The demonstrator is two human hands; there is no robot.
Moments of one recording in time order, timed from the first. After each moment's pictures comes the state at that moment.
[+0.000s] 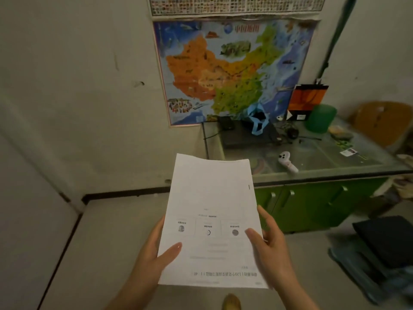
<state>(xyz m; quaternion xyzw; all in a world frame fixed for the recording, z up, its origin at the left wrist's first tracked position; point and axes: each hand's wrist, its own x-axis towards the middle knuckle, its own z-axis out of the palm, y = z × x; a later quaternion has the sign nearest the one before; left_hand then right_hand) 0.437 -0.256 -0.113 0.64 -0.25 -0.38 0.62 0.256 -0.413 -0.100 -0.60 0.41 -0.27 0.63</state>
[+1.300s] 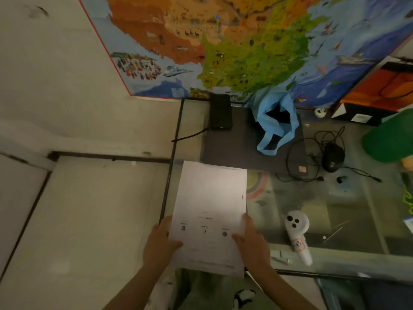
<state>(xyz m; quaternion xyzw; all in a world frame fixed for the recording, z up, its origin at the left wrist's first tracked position) 0.566 -0.690 -0.260 0.87 -0.11 -0.37 0.29 0.414 -0.854 -0.285 -0.77 0.51 0.10 0.38</state>
